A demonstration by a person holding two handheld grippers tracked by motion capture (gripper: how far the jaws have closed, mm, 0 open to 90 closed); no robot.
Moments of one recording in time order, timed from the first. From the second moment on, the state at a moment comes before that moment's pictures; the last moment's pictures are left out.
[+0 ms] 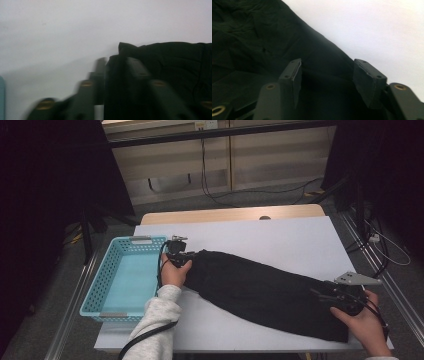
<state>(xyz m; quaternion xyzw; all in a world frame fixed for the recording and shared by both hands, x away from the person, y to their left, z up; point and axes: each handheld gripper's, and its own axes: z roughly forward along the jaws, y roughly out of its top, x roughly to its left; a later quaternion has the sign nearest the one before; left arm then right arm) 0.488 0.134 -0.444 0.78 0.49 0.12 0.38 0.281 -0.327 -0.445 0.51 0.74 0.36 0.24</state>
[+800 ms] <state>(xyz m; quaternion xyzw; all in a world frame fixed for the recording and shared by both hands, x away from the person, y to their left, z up) 0.477 0.133 -0.454 0.80 0.49 0.13 0.33 0.277 -0.310 -0.440 0.49 0.75 0.38 0.23</state>
